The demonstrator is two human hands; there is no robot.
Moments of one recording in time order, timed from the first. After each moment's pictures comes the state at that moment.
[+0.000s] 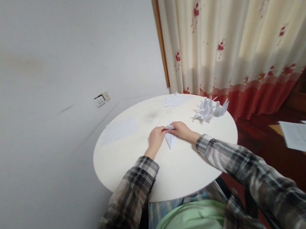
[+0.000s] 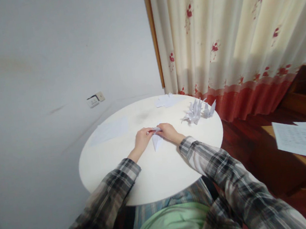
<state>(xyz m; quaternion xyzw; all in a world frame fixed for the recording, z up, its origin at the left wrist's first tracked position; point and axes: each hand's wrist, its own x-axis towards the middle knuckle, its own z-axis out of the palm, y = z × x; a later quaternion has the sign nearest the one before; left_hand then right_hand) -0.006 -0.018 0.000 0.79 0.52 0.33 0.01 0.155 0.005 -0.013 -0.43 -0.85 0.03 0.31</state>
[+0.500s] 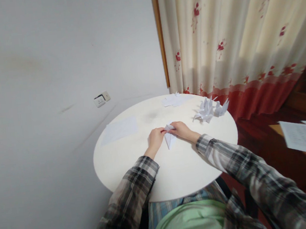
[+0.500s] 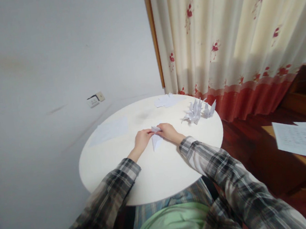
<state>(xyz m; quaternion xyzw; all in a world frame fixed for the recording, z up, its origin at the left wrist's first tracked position) -0.009 -0.015 -0.002 0.76 0.58 0.27 0.04 0.155 0.001 -0.009 -0.44 -0.85 0.05 0.30</state>
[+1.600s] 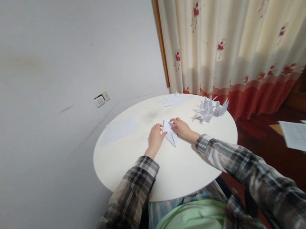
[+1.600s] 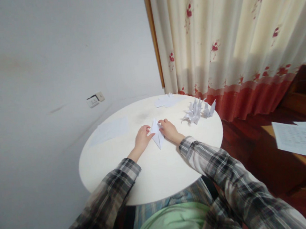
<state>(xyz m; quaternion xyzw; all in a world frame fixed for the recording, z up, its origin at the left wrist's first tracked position) -0.012 -0.010 -0.012 0.76 0.56 0.33 0.01 0.156 -0.001 -0.010 -0.53 -0.79 0.07 0.30</state>
